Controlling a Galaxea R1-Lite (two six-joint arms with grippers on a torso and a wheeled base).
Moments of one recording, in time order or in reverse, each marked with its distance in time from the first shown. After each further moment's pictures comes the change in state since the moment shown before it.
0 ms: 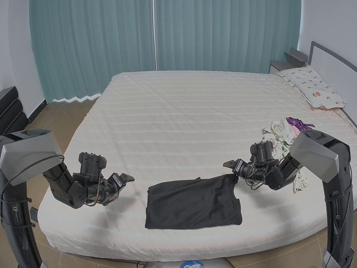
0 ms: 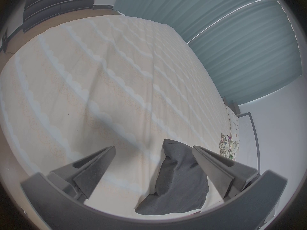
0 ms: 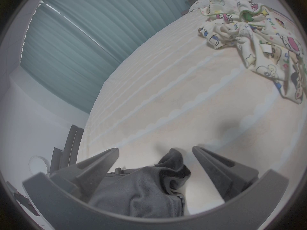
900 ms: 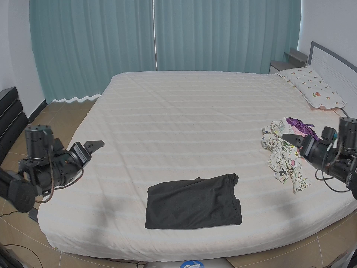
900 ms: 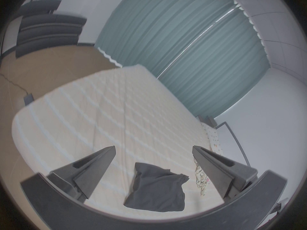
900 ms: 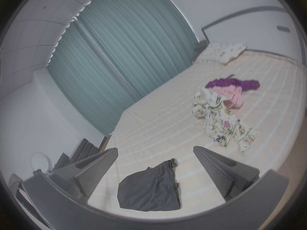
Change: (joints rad) left arm 0.043 -0.661 0.245 0.004 0.108 0.171; right arm -0.084 -1.047 0.713 -0.021 -0.059 -0.179
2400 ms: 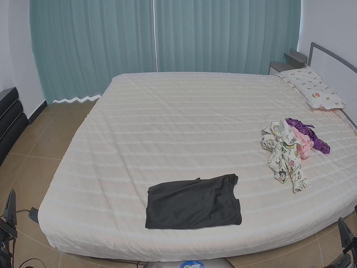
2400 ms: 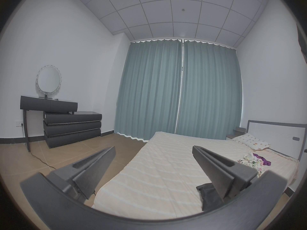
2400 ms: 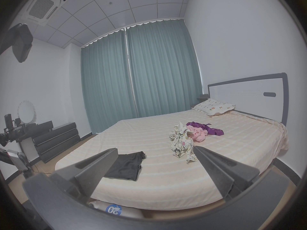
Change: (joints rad) left arm 0.038 -1.232 0.437 0.326 0.443 0.632; right arm -0.107 -1.335 0.339 0.744 -0.040 -0.430
